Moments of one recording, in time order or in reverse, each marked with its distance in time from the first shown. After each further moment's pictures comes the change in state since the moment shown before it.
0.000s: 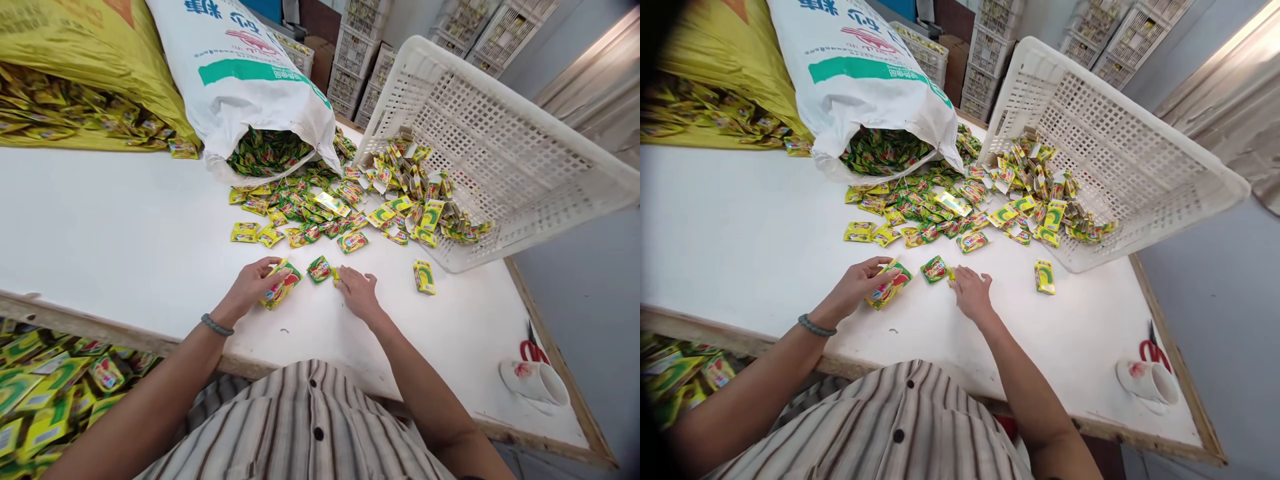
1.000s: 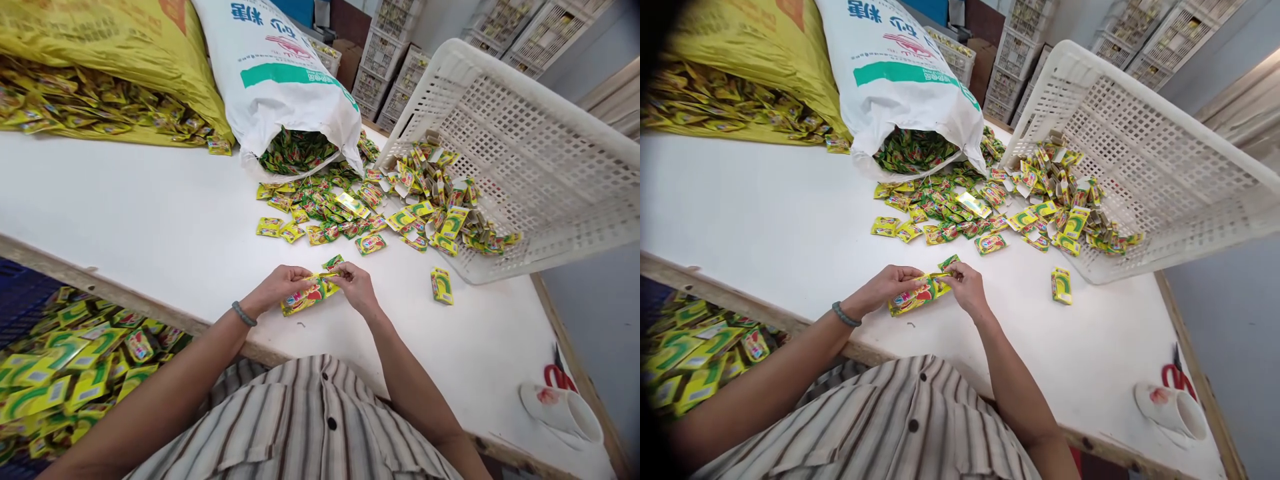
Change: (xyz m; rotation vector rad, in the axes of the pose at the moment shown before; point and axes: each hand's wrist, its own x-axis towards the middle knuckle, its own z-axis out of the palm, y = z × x) left_hand -0.007 -0.004 0.004 -0.059 -0.306 -0.090; right_hand 0.025 -0.047 0.003 0.981 0.103 0.010
